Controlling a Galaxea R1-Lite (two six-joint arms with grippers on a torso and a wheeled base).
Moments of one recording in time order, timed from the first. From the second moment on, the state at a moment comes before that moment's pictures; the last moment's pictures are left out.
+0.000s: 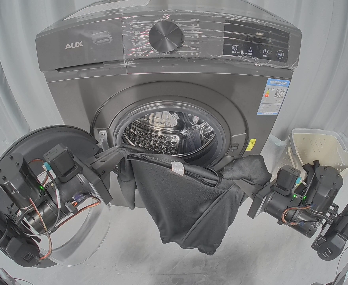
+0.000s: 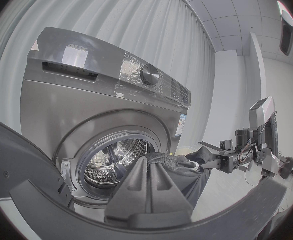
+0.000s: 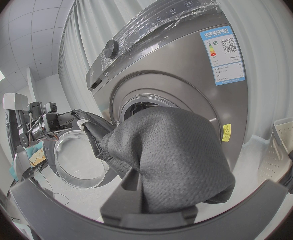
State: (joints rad) left arm -0.49 1.67 -0.29 -1.55 -0.20 -0.08; right arm 0.62 1.85 -0.27 -1.55 0.03 0.19
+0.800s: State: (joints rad) left arm -0.52 1.69 -0.30 -1.55 -0.20 -0.08; right arm 0.64 1.87 -0.05 -1.55 0.06 0.19
